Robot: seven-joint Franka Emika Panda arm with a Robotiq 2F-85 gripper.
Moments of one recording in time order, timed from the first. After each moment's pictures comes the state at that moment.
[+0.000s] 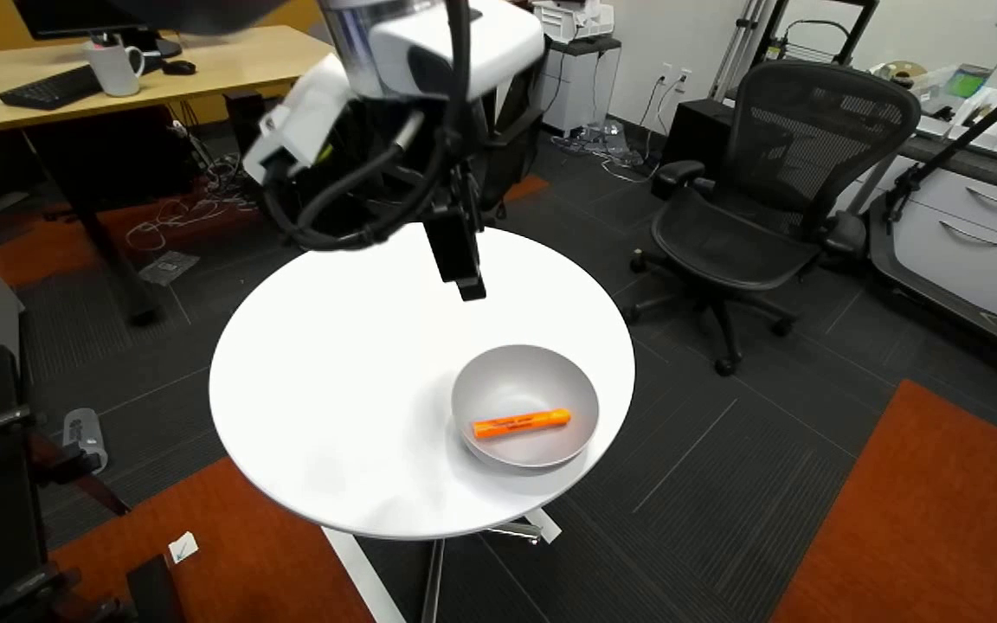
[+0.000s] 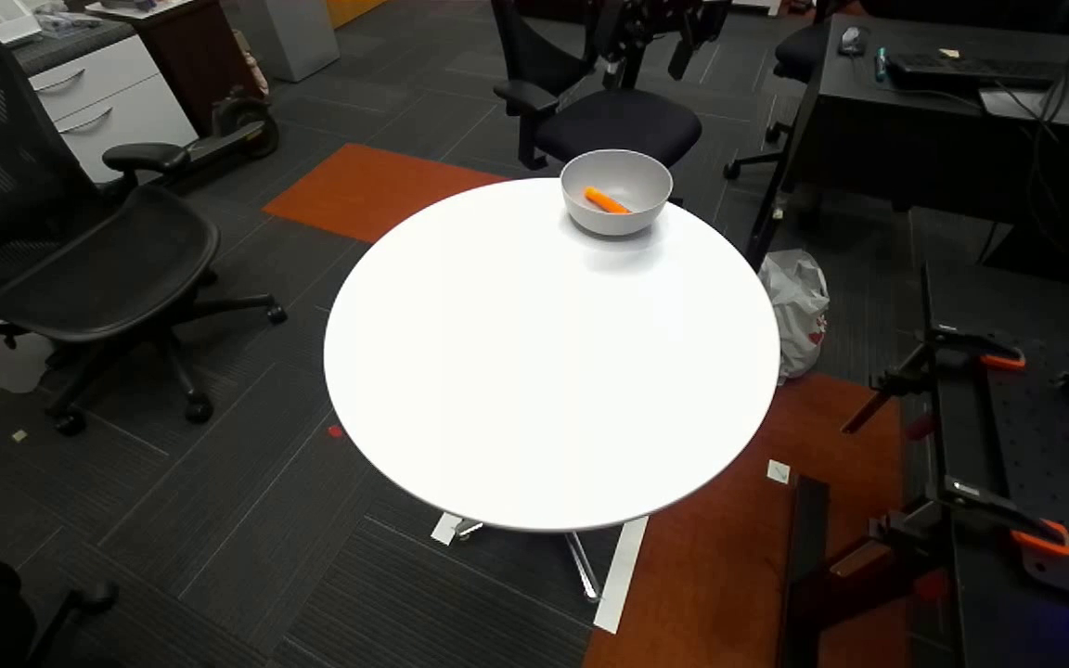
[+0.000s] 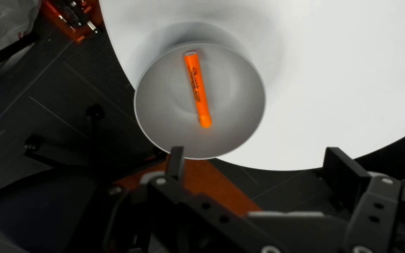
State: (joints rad) arm -0.16 0.19 -0.14 -2.13 -0.05 2.60 0.44
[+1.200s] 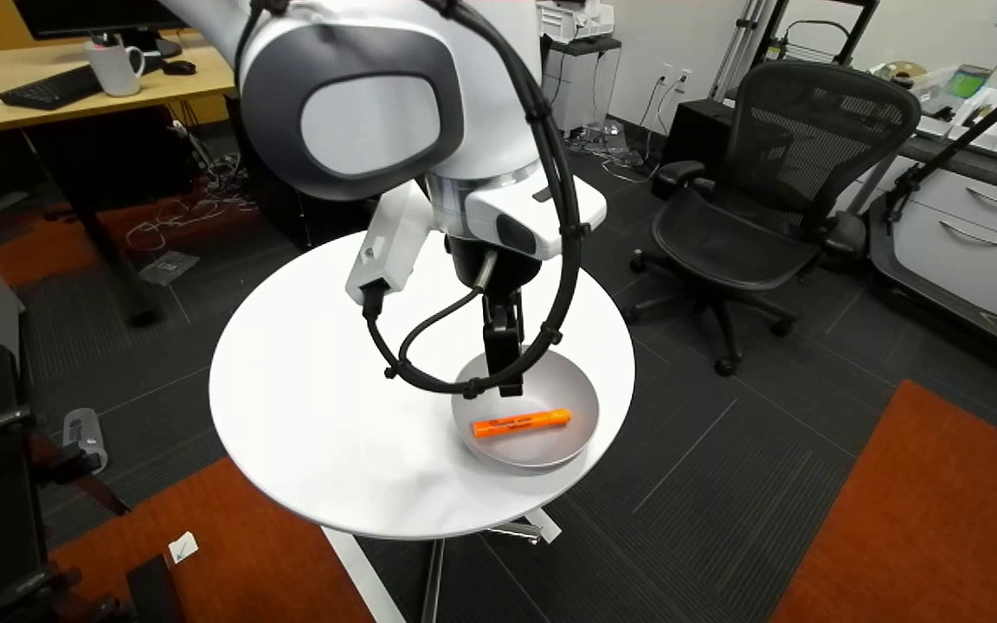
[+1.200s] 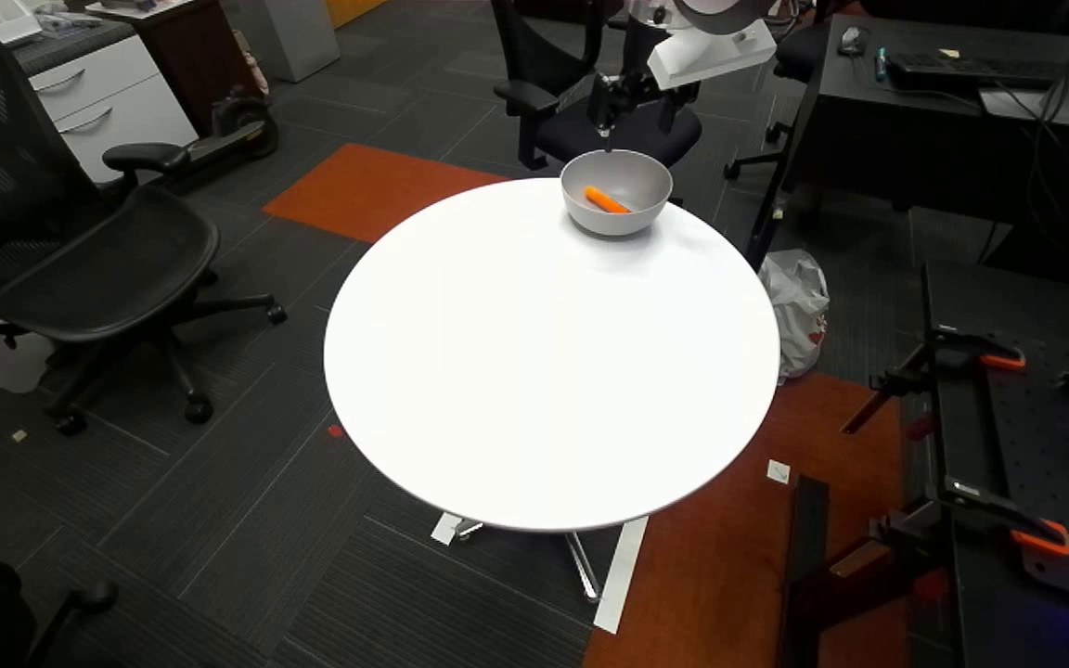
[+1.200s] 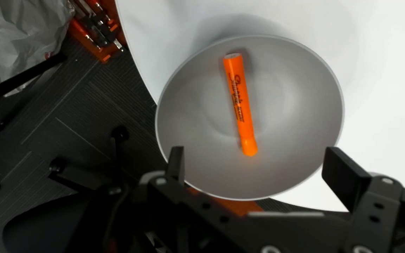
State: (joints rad) arm -0.16 0.46 -0.20 -1.97 -0.02 2.60 0.41
